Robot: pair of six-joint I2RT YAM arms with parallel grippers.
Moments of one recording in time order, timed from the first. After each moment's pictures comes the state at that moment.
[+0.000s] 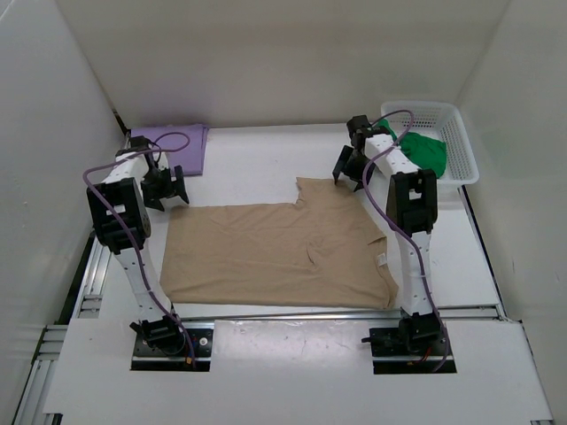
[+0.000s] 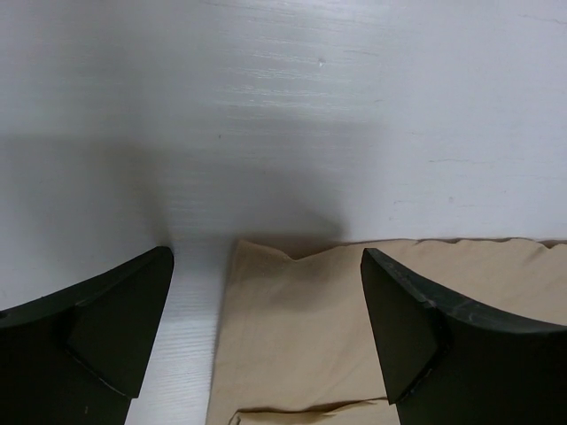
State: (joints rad) left arm 0.22 2.15 1.65 -0.83 0.21 0.00; right arm 0.25 2.41 2.11 -0.98 0.01 0.60
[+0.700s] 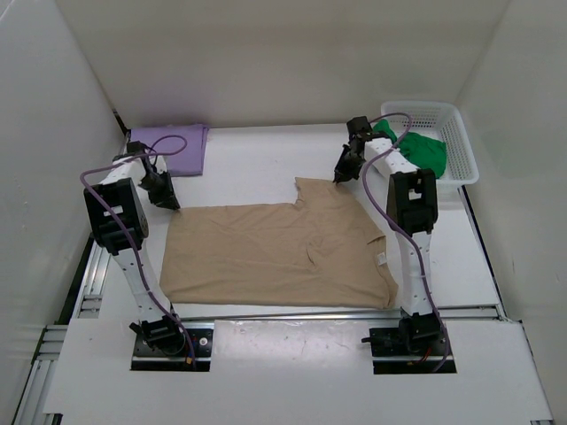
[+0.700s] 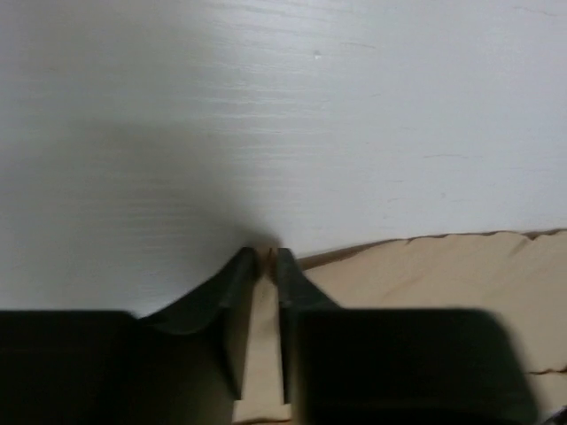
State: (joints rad) left arm 0.24 2.14 1.60 -0.79 0.28 0.00; right arm 0.24 2.41 2.05 -0.79 -0.15 0.61
